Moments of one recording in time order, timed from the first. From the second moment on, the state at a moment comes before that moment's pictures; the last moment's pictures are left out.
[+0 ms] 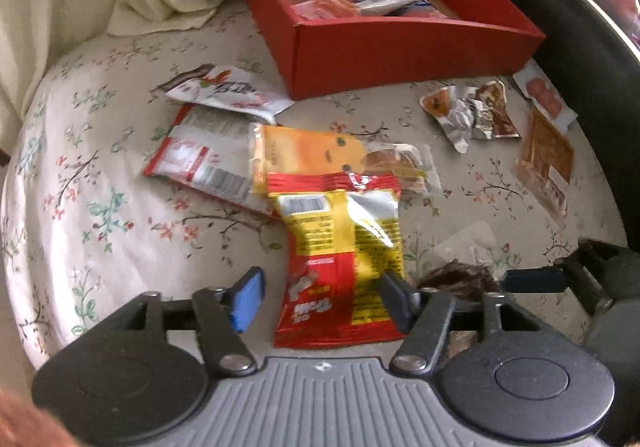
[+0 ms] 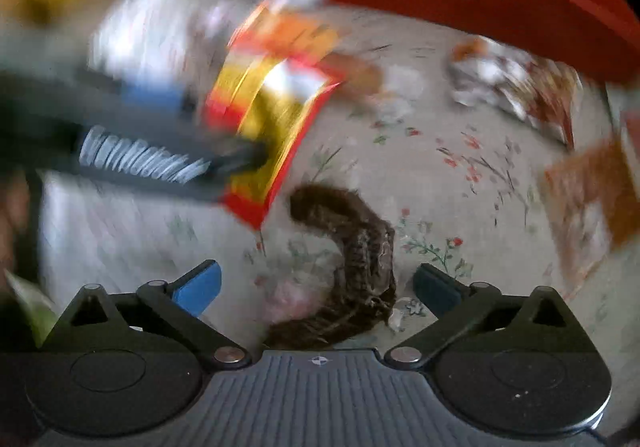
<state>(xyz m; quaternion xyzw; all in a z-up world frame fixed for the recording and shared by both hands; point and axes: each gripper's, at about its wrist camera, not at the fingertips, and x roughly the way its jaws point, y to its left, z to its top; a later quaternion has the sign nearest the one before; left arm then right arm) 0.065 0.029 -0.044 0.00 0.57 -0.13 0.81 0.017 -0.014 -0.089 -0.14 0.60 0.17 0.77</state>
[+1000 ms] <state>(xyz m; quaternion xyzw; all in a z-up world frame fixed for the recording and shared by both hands) 0.069 0.012 -0.052 -0.01 0.57 -0.10 0.82 0.045 -0.171 -0.046 0.05 0.56 0.15 0.82</state>
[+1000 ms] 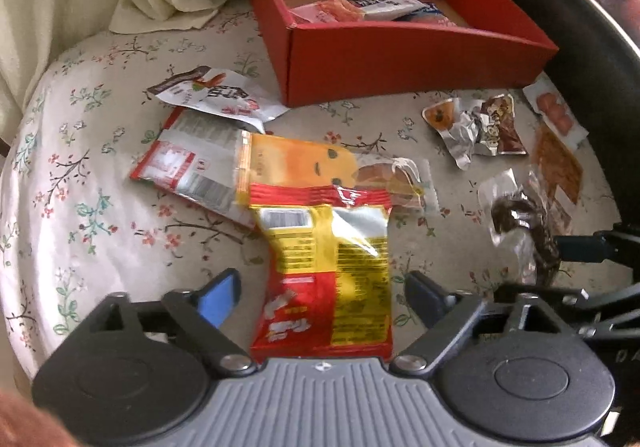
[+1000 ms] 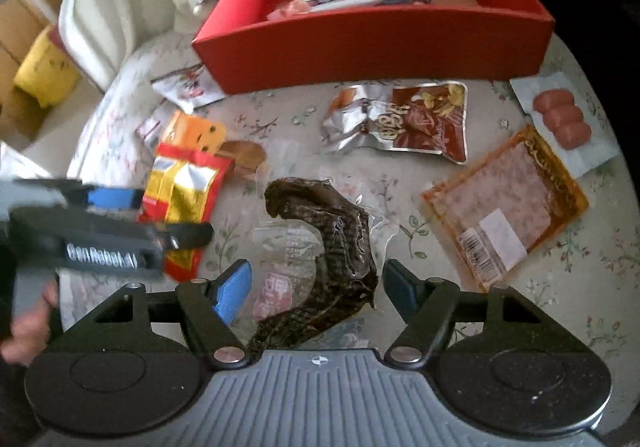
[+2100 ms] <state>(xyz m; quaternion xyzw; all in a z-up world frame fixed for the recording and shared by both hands) 0.159 -0.021 0.034 -0.01 0.46 -0.07 0.89 0.161 -0.166 0.039 0.09 0.42 0.11 0.89</state>
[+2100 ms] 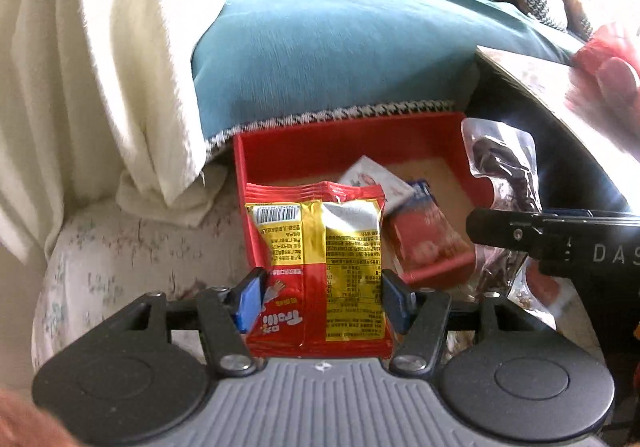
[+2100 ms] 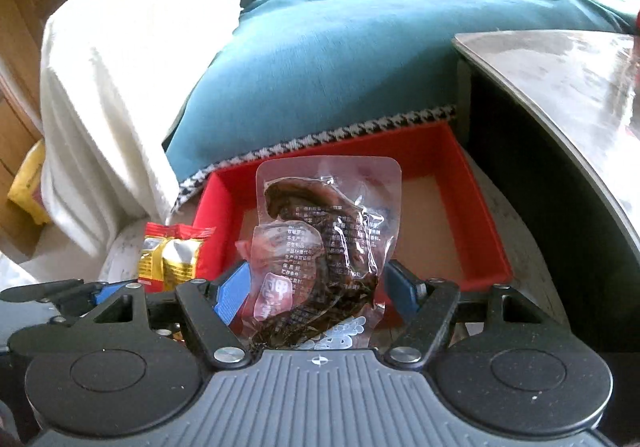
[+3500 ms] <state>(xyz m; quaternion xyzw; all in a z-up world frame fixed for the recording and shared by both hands) 0.221 -0.040 0.004 0.04 0.46 -0.04 0.89 0.260 -0.174 -0.016 0.06 0.47 0.06 0.88</state>
